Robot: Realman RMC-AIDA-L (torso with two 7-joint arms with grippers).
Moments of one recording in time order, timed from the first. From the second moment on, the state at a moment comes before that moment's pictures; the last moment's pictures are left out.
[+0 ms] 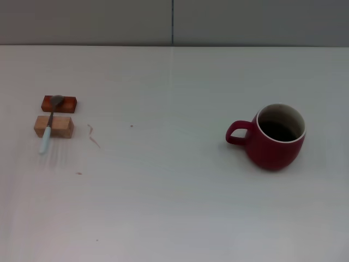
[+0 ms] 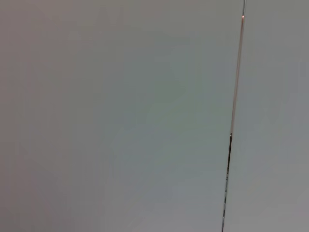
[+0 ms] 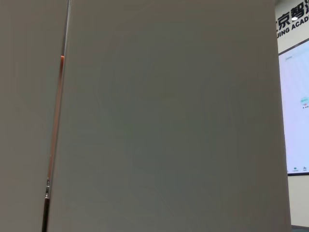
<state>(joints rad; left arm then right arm) -0.36 -2.06 0.13 0.05 1.02 1.27 -0.33 0.45 2.07 1.09 0.03 -1.97 -1.34 -0.02</state>
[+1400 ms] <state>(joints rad) -0.36 -2.06 0.13 0.07 1.03 1.30 -0.32 0.42 2.07 1.09 0.02 -2.00 -1.32 -0.08</state>
